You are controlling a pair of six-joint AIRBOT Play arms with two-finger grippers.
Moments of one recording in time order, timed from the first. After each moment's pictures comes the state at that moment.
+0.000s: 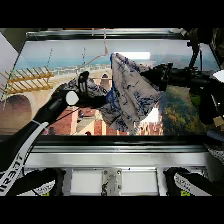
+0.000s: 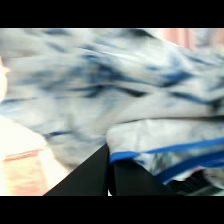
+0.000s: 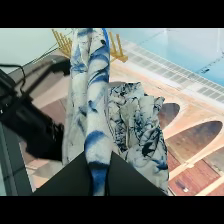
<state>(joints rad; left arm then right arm) -0.44 -1.30 1.07 1.21 -0.81 -1.84 -0.08 -1.20 1.19 -0.18 1.22 0.31</state>
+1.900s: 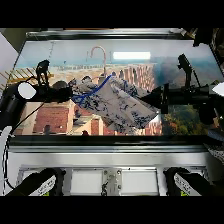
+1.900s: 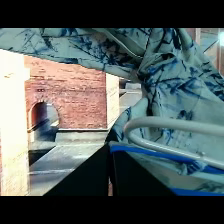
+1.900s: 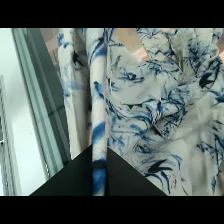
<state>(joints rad) -0.08 -1.12 1.07 1.26 -1.01 -1.66 -0.09 -1.06 1.02 -0.36 1.39 0.39</state>
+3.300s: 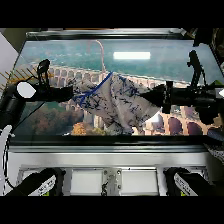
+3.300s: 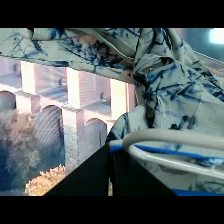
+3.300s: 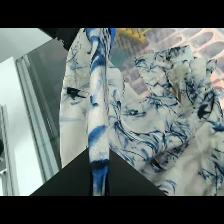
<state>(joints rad) -0.07 -1.13 1.07 1.20 -1.00 -1.59 -0.08 -0.98 0.99 -0.28 1.34 0.41</state>
